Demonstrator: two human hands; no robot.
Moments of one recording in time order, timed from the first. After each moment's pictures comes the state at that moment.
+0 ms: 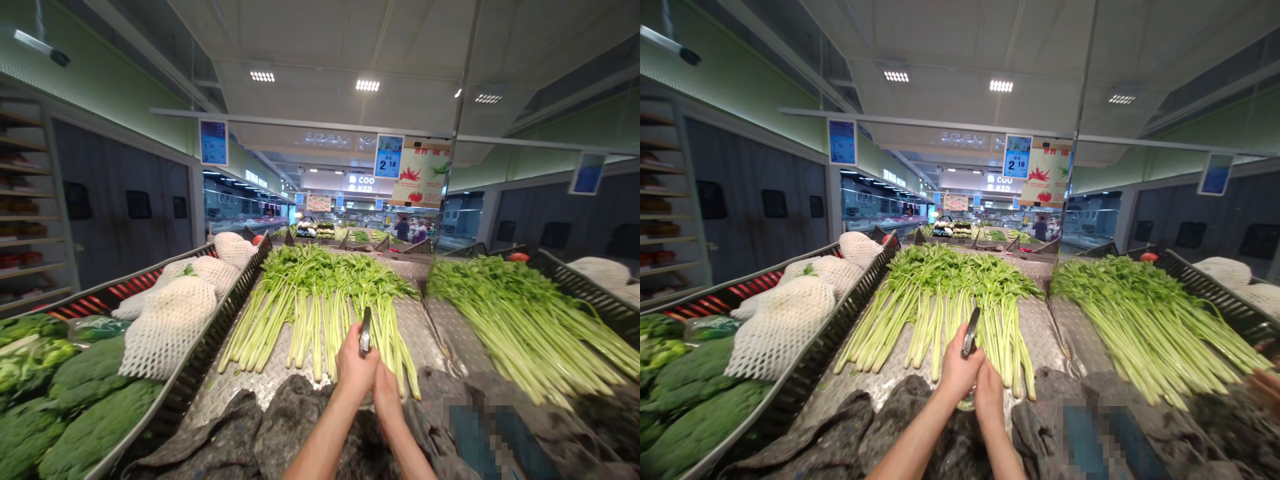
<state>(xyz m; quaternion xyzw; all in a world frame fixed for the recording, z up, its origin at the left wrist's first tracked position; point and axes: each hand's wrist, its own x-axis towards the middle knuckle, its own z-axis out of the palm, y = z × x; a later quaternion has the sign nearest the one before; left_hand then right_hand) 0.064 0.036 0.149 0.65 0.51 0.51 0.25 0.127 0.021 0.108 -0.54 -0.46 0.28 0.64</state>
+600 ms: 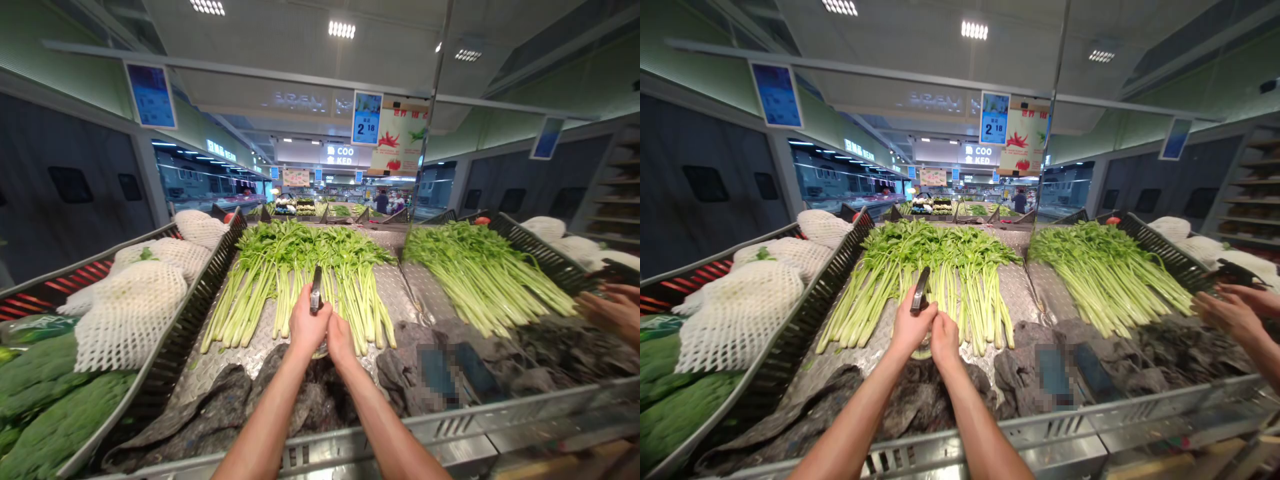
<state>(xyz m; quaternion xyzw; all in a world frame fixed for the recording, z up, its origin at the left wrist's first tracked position) 0.015 0.041 0.169 0.65 0.53 0.51 0.17 0.086 0.034 0.126 -0.51 -0.53 0.29 0.61</state>
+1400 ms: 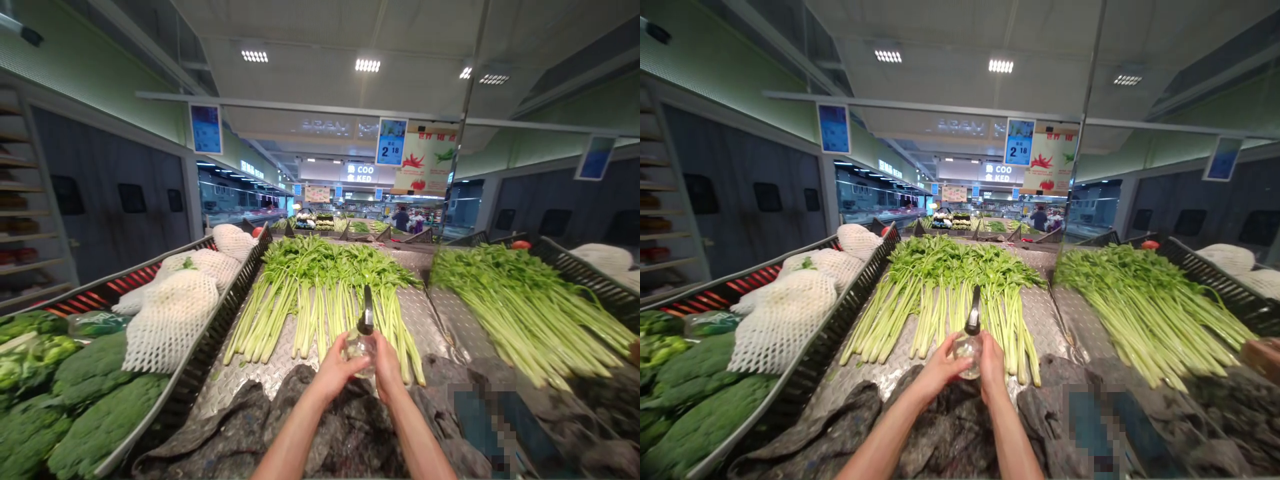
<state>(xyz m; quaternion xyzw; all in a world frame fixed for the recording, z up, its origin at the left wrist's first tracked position) 0.014 0.039 0.123 0.52 0.31 0.49 0.63 0.117 0.040 0.128 -0.48 -0.36 0.43 0.67</state>
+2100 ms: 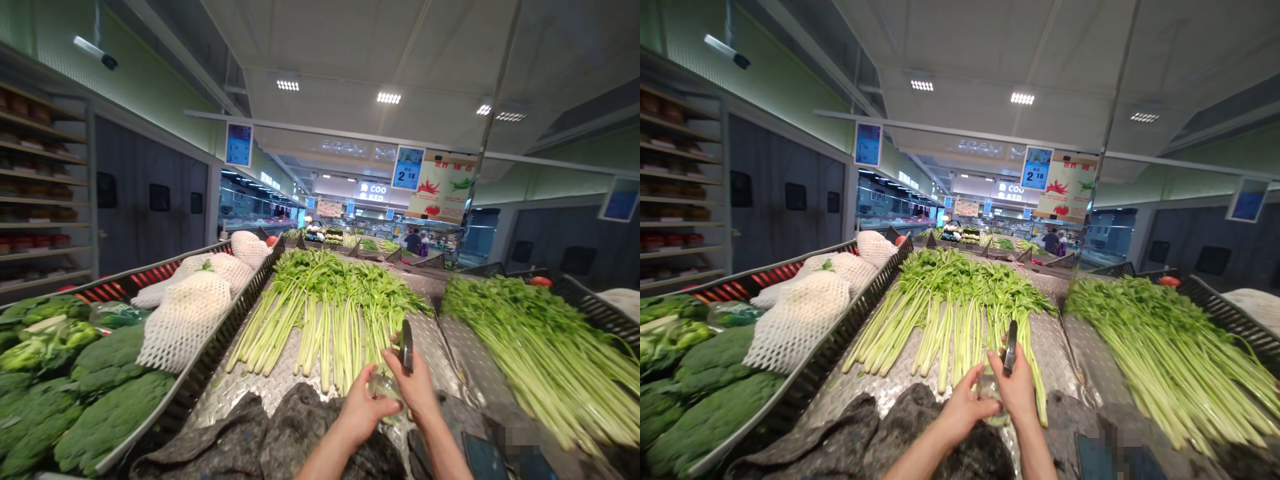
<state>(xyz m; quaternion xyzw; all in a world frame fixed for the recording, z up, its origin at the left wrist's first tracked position) 0.052 0.032 0.109 0.46 0.28 0.50 0.68 0.152 0.036 0.152 -0.52 -0.56 0.19 0.62</state>
